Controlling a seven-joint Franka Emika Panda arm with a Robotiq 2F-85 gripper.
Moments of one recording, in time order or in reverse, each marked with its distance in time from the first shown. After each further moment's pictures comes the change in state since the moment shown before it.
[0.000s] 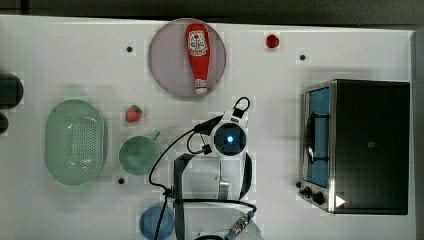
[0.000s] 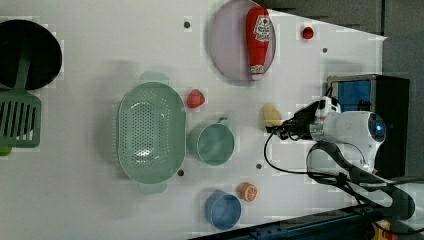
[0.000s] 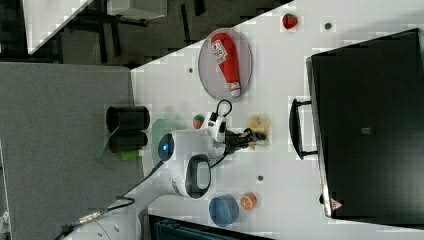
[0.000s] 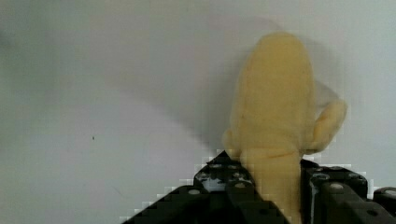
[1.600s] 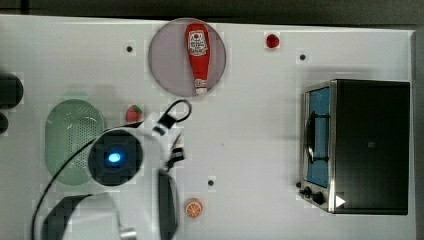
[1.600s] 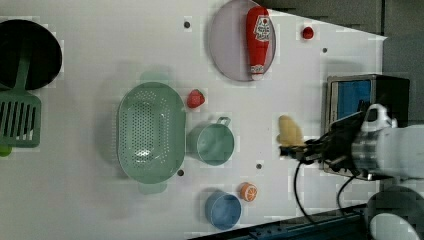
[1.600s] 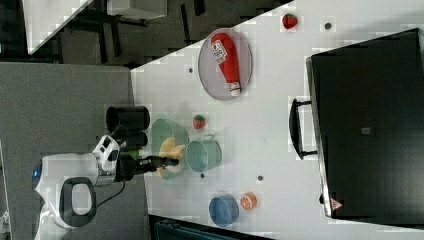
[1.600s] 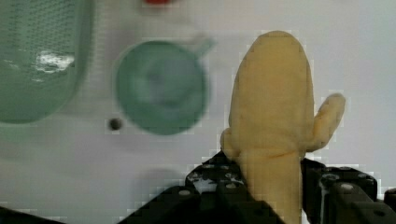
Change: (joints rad) arm 0.017 -0.555 0.339 0.104 0.118 -0.700 0.456
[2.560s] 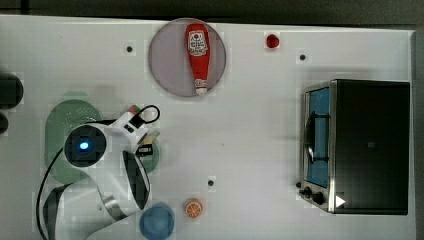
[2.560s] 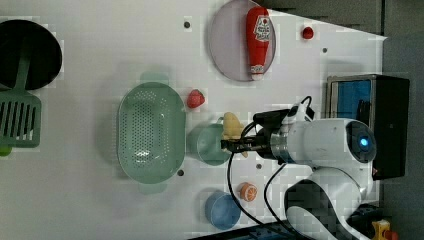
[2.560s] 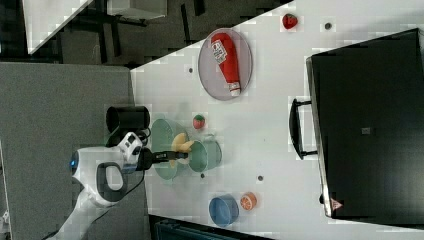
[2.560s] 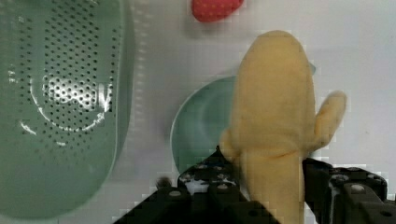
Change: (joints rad) arm 0.028 0.328 0.132 0.008 -0.089 0.335 0.323
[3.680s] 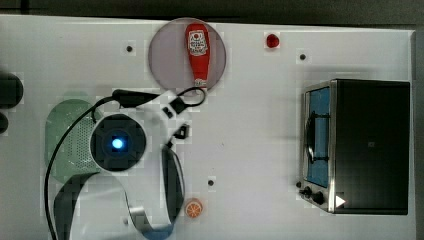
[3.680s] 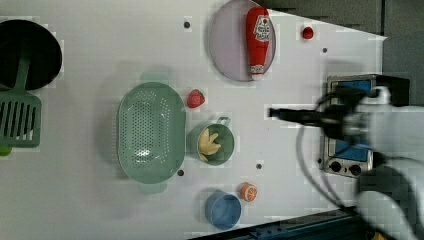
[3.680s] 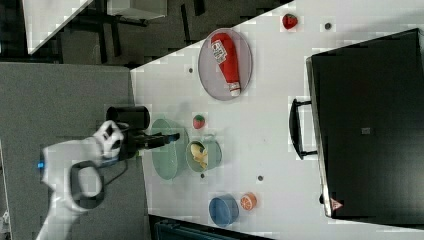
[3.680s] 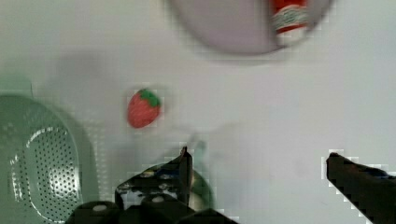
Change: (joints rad) arm -0.020 -0.243 -0.183 0.068 -0.003 -0.135 0.040
